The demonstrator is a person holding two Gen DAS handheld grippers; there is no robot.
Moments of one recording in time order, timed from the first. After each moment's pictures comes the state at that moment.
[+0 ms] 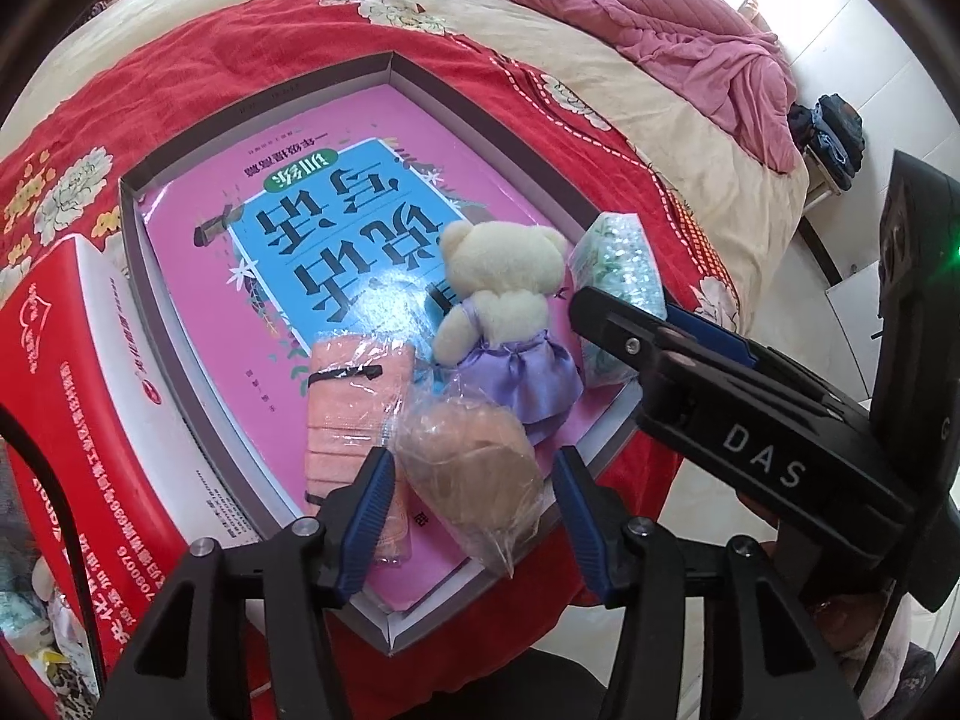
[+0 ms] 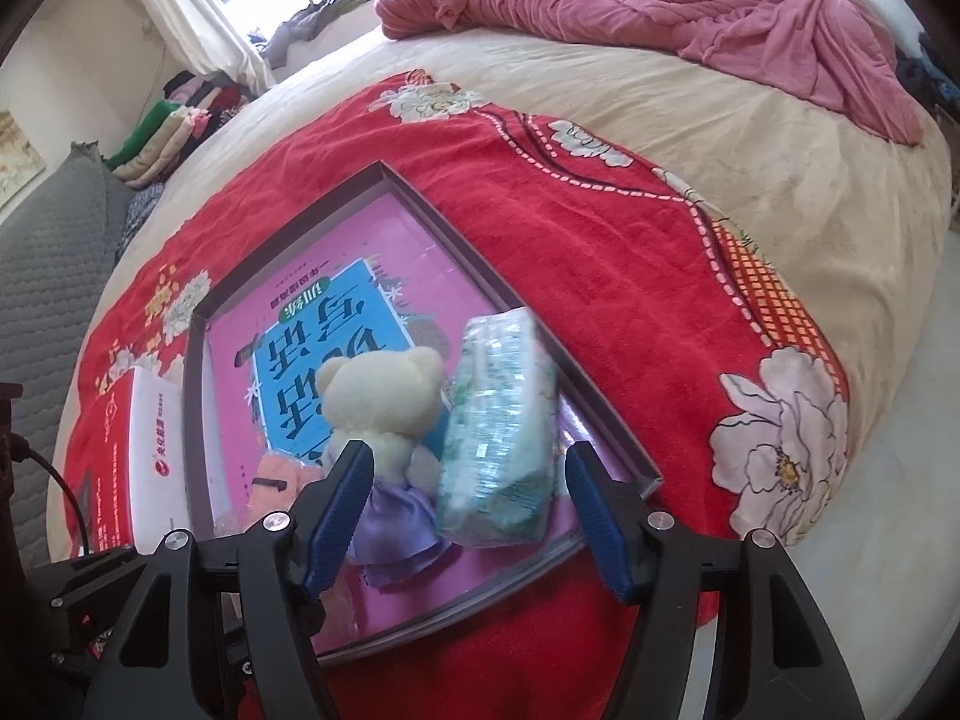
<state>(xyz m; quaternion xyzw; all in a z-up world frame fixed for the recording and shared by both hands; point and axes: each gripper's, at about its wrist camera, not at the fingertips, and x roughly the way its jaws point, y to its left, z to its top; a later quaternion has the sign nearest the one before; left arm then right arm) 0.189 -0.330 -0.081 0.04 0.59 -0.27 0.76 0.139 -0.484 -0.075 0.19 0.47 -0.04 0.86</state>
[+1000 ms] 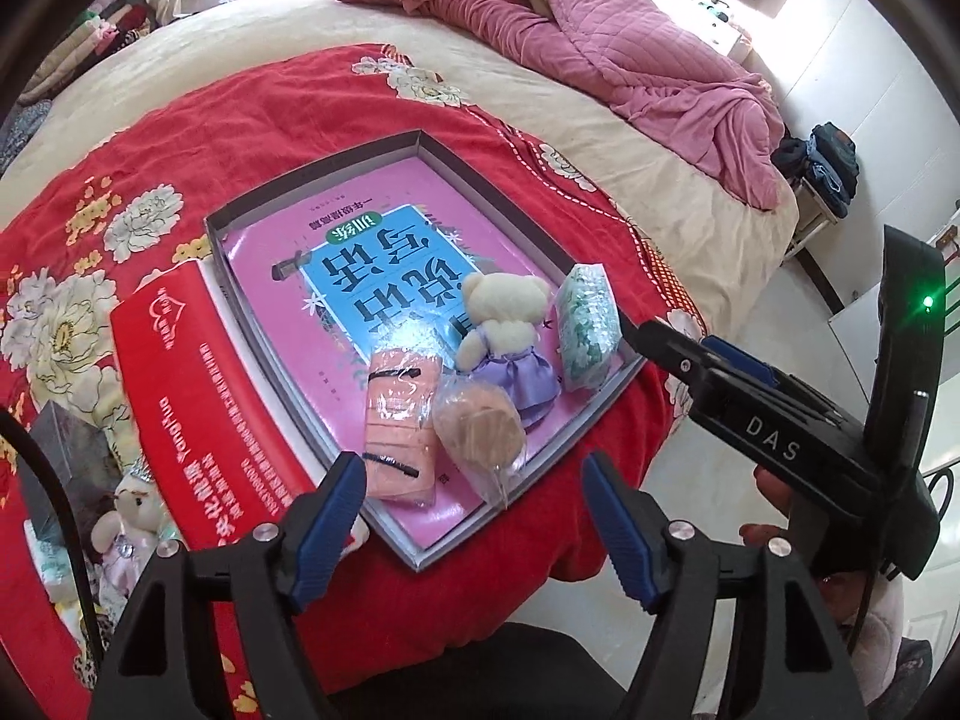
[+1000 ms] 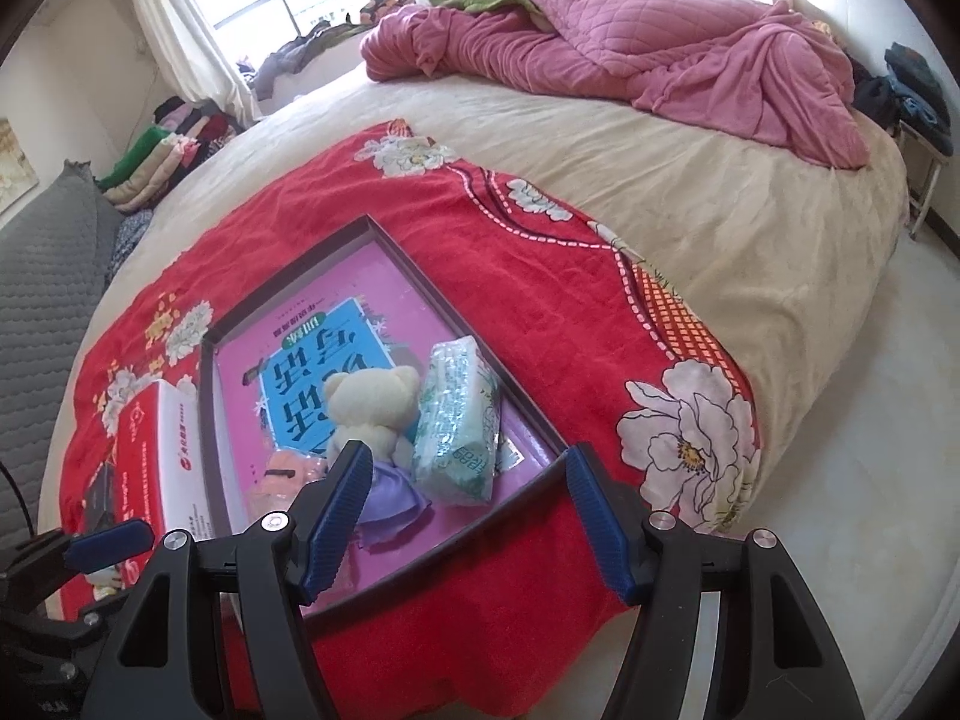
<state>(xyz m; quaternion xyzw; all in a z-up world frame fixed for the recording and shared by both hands) 0.150 -0.294 -0.019 0.03 0.54 -0.25 0.80 0.093 -0.490 -0.027 0.18 0.44 -0.07 0.88</state>
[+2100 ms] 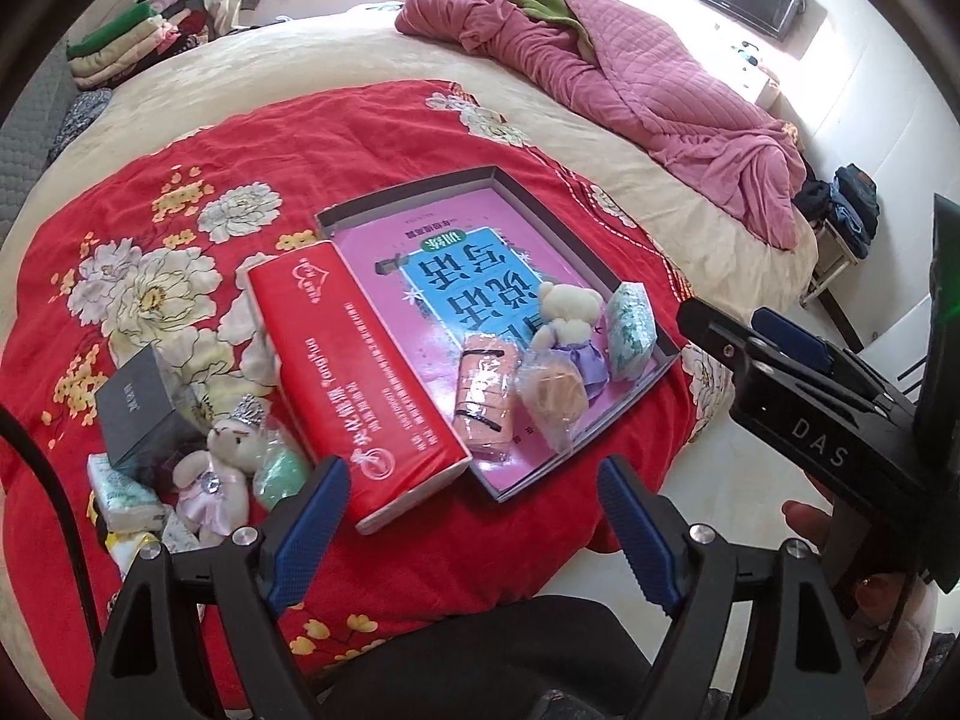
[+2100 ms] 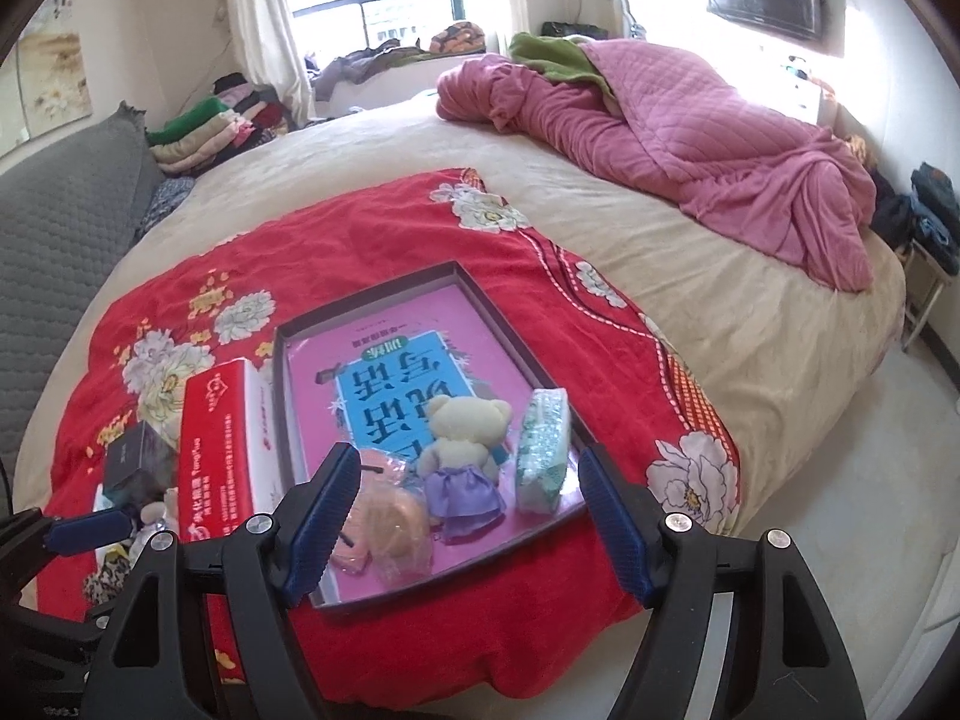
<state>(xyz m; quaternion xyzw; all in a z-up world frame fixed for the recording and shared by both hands) 0.115 -0.224 0.012 0.01 0.51 -0.21 0.84 0.071 -0.411 0.037 0.07 0.40 -0.05 0.91</state>
